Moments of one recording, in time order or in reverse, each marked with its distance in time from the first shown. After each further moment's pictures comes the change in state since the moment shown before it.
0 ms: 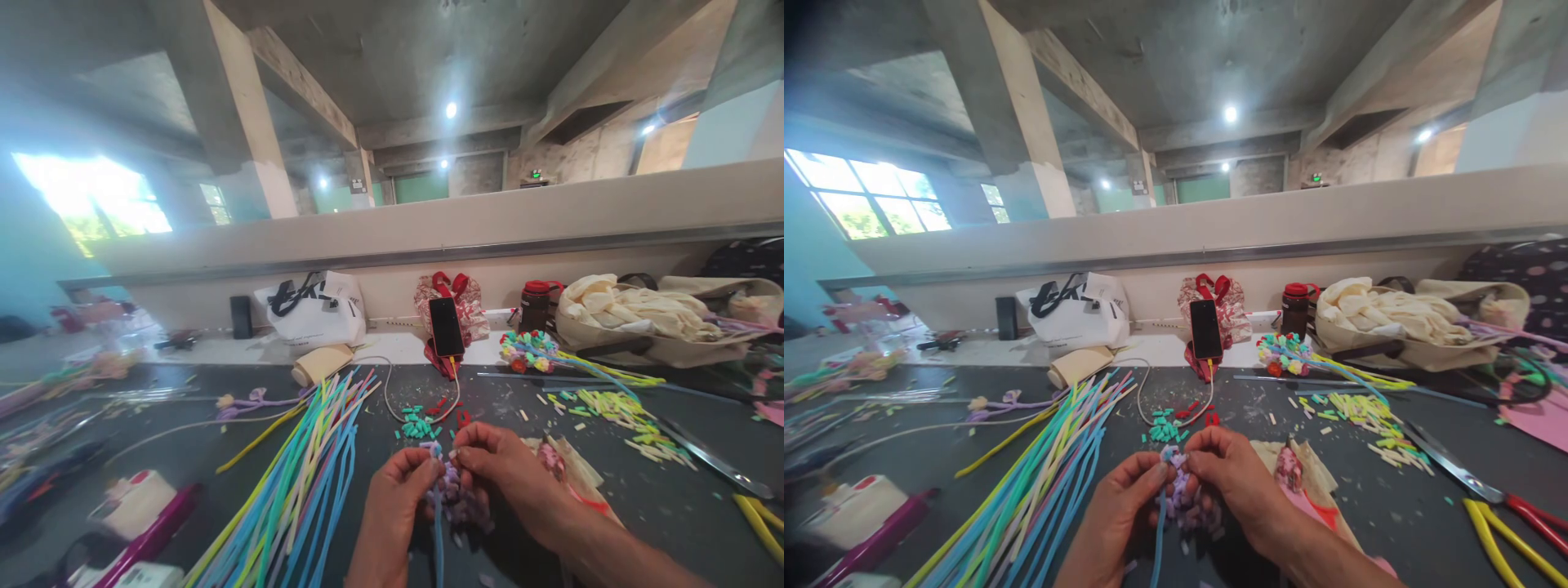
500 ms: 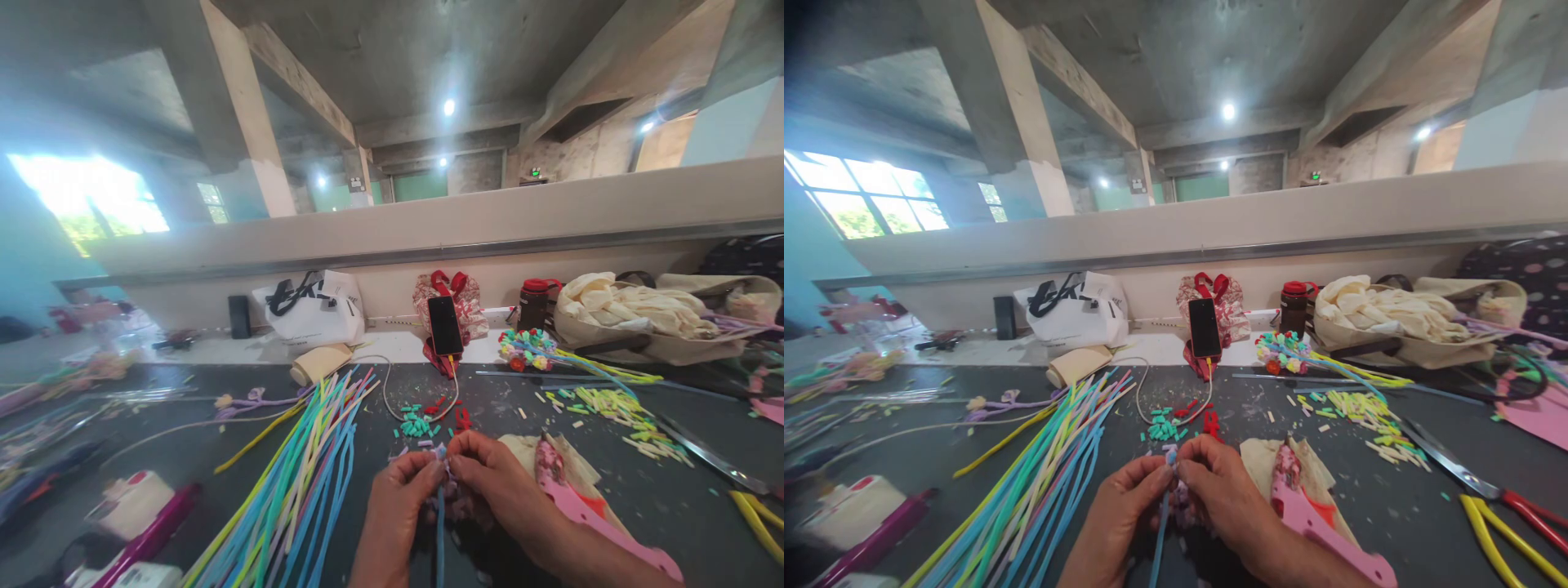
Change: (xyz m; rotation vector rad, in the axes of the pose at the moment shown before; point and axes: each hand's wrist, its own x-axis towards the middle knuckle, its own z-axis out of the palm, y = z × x) left_hand 0.005 -0.005 0.000 0.055 -0.030 -0.105; right_hand -0.006 0.002 0.015 -0.092 0.050 -0.004
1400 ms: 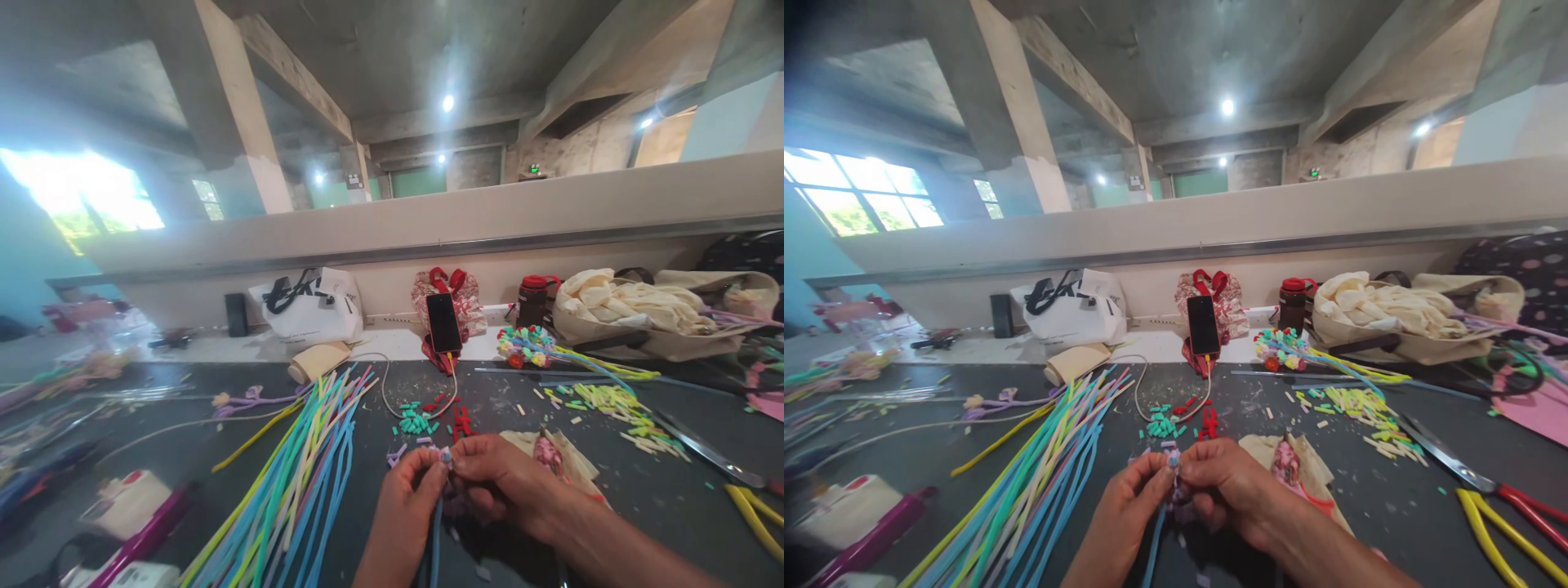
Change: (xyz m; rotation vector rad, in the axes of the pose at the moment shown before) left_hand -0.007 -0.001 0.002 0.181 -0.126 0.212; right_hand 0.009 0.006 -0.020 0.230 -0.306 0.187
